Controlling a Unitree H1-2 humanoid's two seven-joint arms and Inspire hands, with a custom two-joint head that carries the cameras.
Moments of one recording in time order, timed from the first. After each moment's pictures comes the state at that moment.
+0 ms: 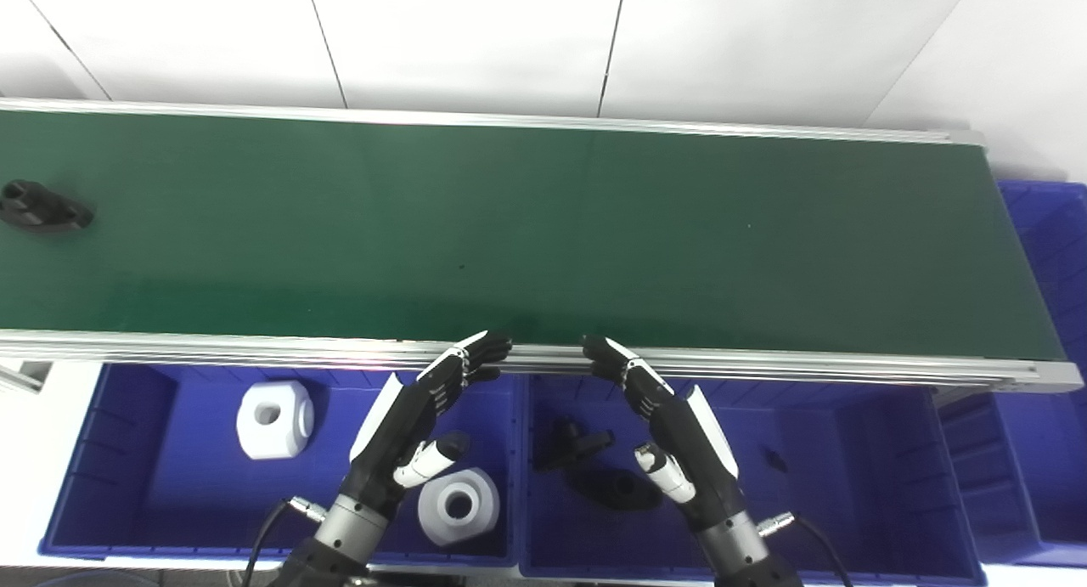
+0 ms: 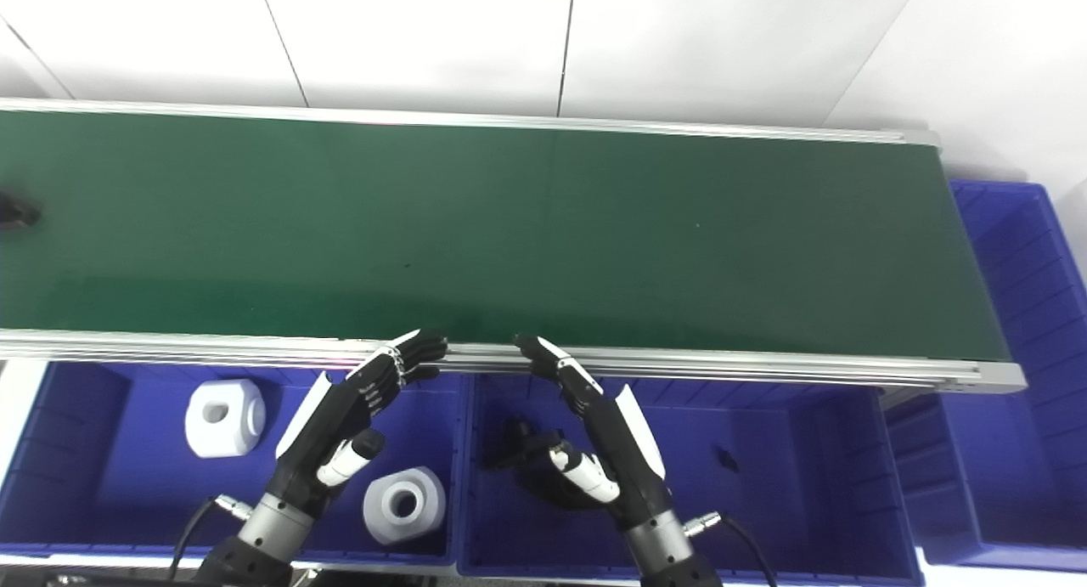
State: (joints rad) left arm 0.45 0.12 -0.31 -0.05 0.05 -0.43 -0.10; right arm 0.28 -0.18 0.42 0.03 -0.07 -0.45 0.12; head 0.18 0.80
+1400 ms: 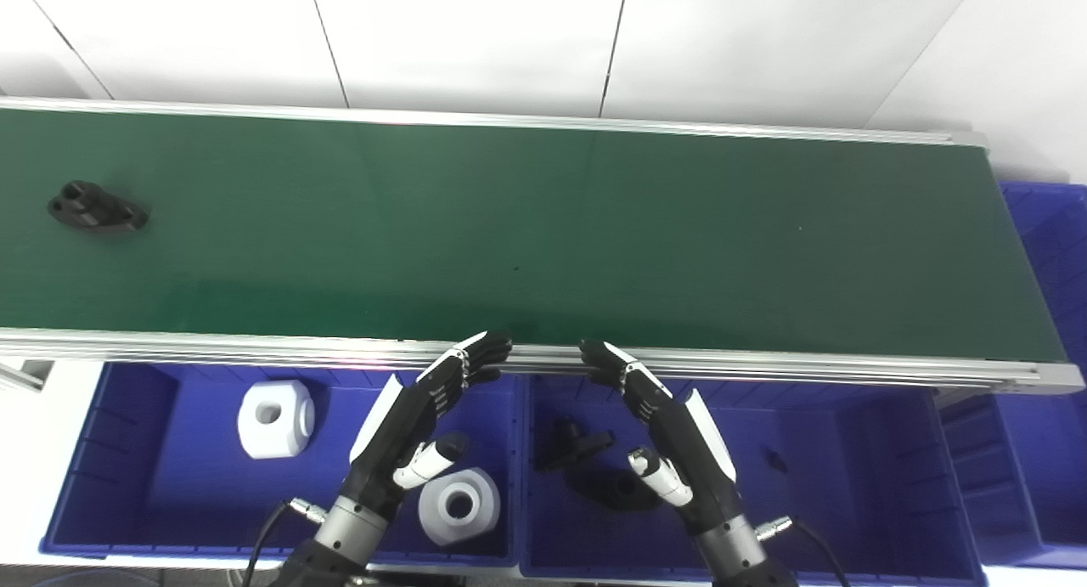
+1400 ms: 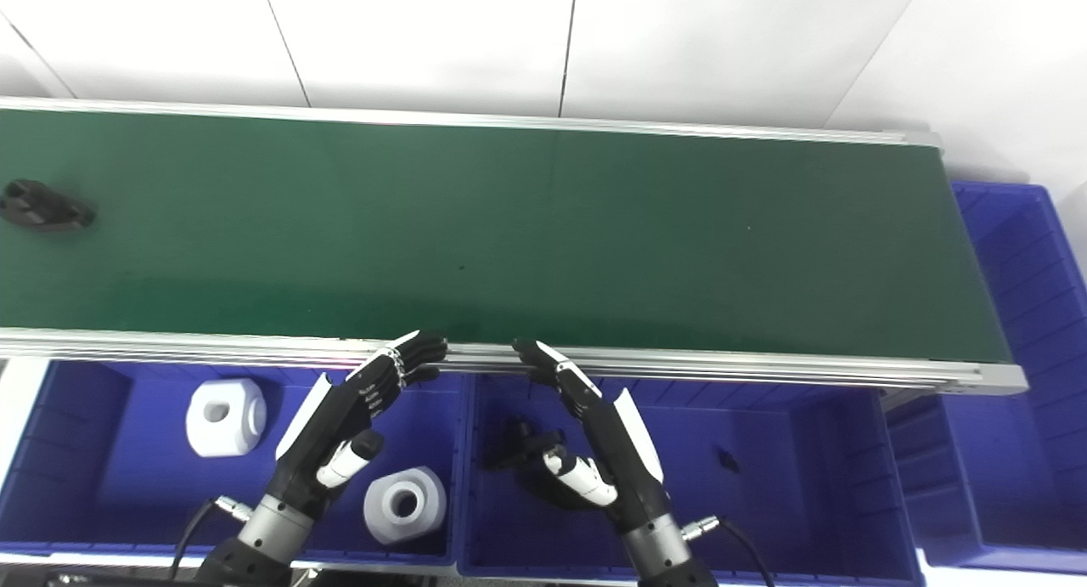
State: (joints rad) left arm 0.45 0.12 -0.31 -0.05 0.04 -0.43 -0.10; right arm 0.29 -0.18 0.43 0.04 -0.09 -0.45 0.10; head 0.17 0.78
